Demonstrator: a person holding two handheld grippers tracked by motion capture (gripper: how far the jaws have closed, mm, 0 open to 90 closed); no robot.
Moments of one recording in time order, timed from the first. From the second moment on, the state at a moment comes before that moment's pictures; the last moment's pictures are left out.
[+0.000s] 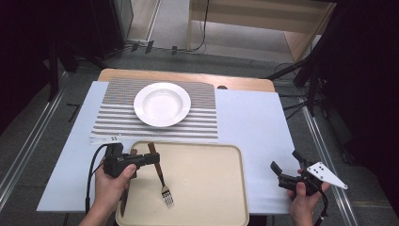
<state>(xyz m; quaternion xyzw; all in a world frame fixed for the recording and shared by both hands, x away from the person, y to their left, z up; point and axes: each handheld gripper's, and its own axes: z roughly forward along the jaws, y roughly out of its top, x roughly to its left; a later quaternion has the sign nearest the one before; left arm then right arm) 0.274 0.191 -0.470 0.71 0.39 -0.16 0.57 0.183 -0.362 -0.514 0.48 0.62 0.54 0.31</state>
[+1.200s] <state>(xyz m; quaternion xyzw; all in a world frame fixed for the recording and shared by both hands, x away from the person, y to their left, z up) 0.289 0.191 -0.496 0.75 0.46 -0.06 0.47 0.182 -0.363 -0.516 0.48 0.62 0.54 0.31</state>
